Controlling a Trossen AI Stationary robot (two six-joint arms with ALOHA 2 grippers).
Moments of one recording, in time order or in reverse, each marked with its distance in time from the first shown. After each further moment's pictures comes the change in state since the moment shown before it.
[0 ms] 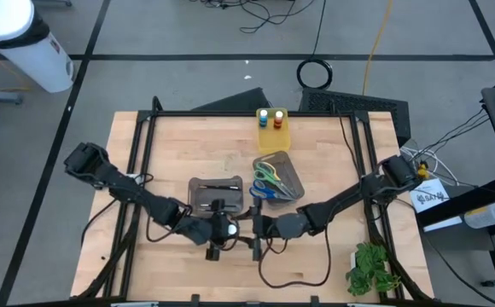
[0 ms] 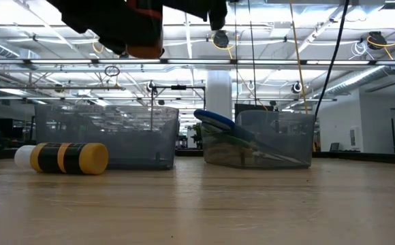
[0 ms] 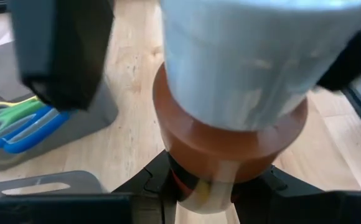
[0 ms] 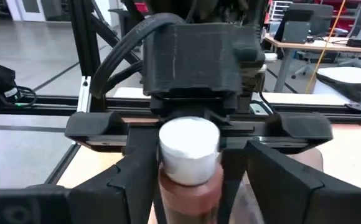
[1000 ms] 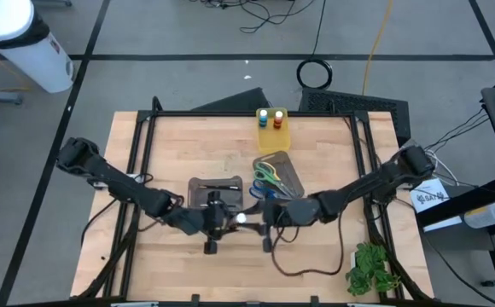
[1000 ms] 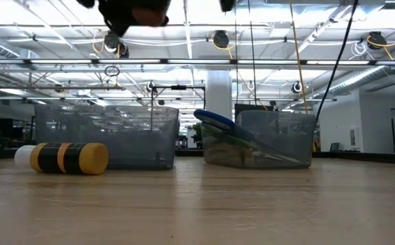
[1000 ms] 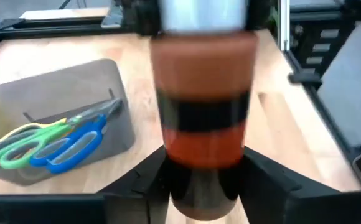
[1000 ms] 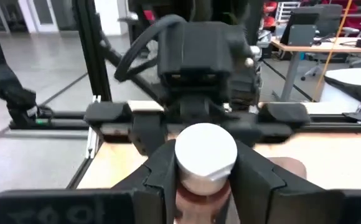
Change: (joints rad) left arm 0.011 -0.108 0.001 -0.005 -0.008 -0.021; right arm -0.054 -0.168 -0.032 -0.174 -0.041 0.000
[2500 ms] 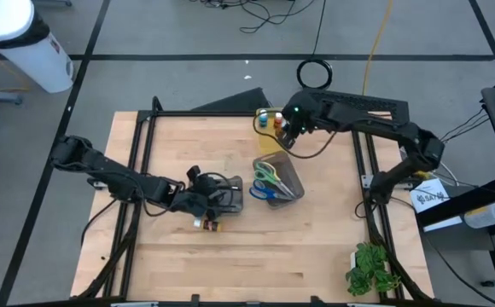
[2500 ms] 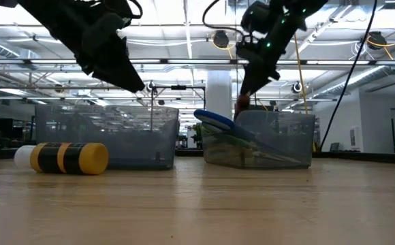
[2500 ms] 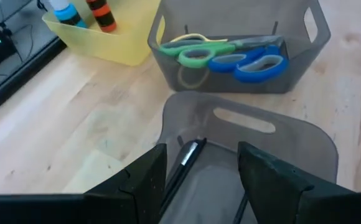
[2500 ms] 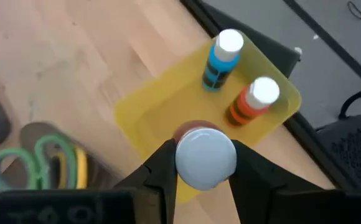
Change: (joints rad) left arm 0.167 -0.092 -0.148 -0.242 -0.288 -0.277; right arm -0.868 -0.170 0.157 -1.048 -0.294 0.019
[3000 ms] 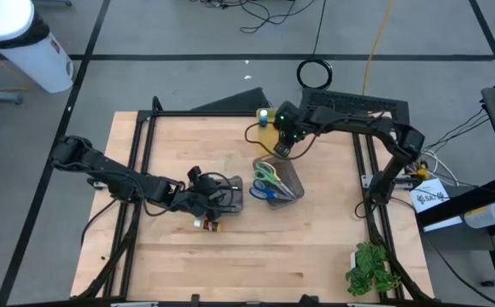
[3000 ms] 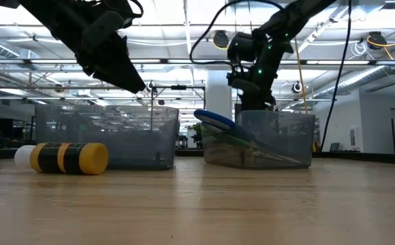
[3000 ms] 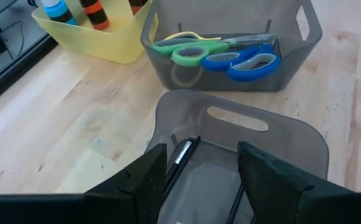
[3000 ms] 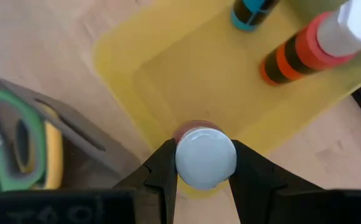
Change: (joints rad) left arm 0.007 0.000 0.000 0.007 0.032 0.004; right arm -0.011 0.193 0.001 -0.030 -0.050 -0.004
